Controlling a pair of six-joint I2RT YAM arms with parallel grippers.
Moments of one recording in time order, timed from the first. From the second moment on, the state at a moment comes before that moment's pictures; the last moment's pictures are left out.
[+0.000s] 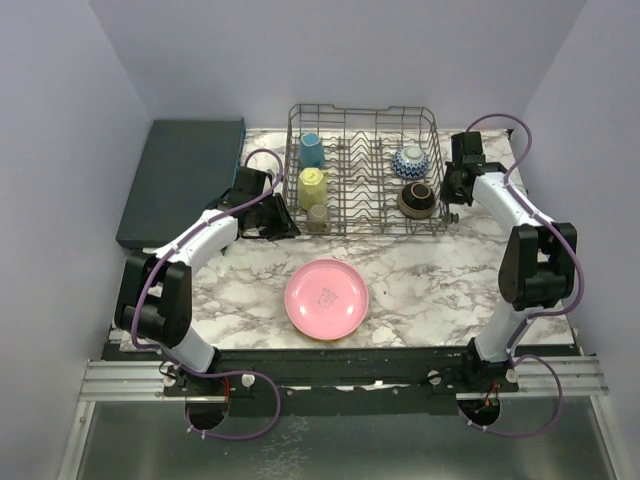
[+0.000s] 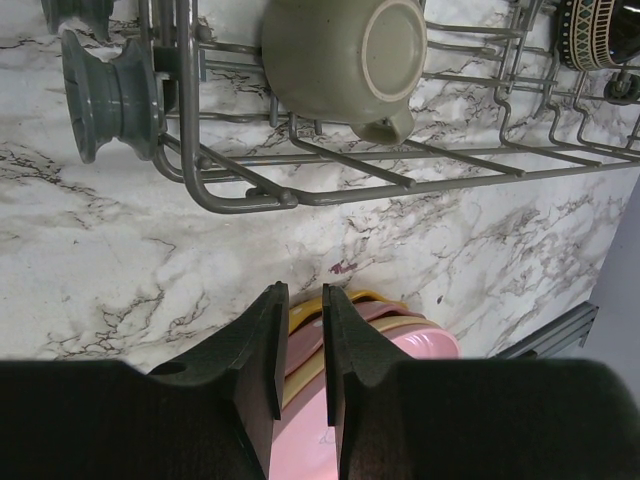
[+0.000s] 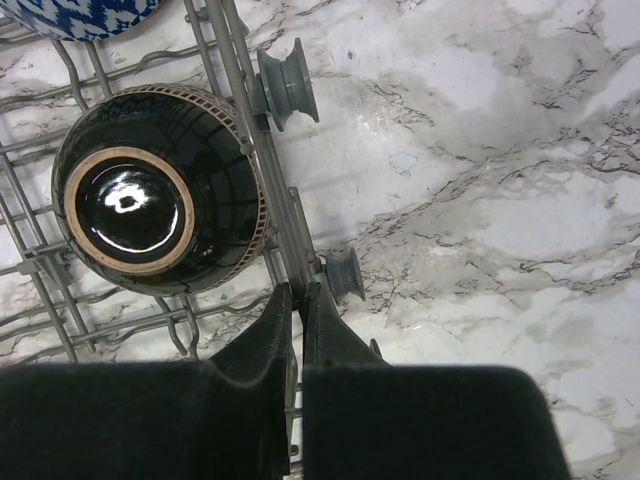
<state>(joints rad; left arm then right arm) -0.32 1.57 1.07 -0.38 0.36 -0.65 0.08 1.79 1.40 -0.57 0.21 0.29</state>
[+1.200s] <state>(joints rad) -0.32 1.40 0.89 -0.36 0.37 -0.70 0.16 1.40 0.98 -0.51 -0.08 0.49</state>
